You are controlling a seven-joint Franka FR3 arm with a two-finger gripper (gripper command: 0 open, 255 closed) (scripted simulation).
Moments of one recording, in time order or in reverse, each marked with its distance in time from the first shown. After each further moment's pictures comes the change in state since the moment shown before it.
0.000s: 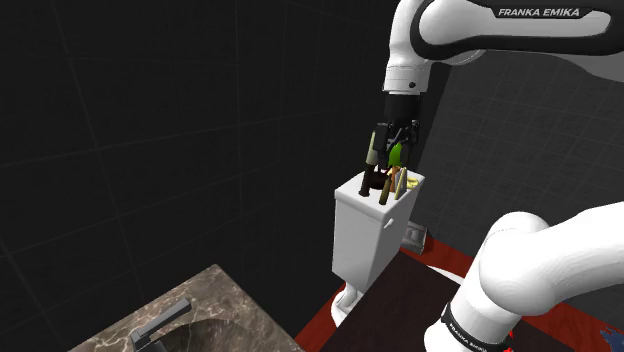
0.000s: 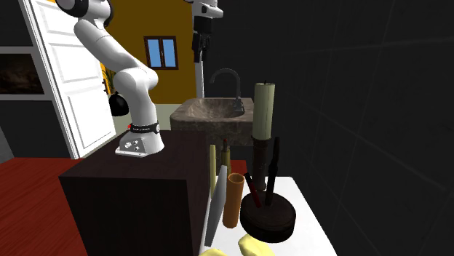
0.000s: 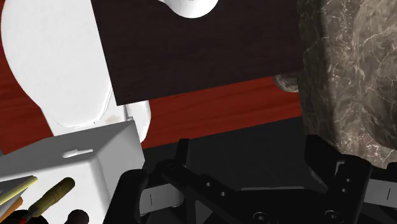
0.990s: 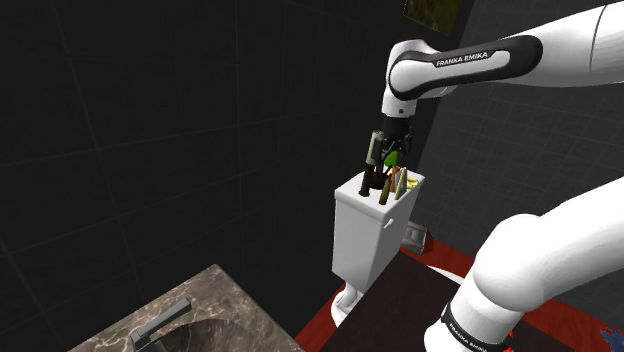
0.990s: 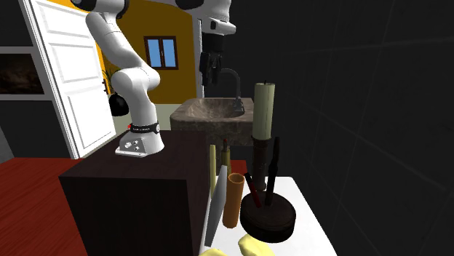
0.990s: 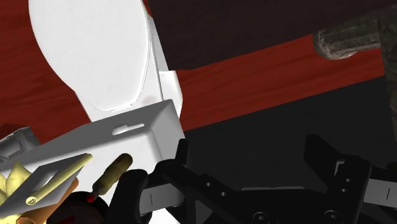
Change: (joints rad) arm -0.112 0.217 -0.173 -0.033 -0.179 0.302 -0.137
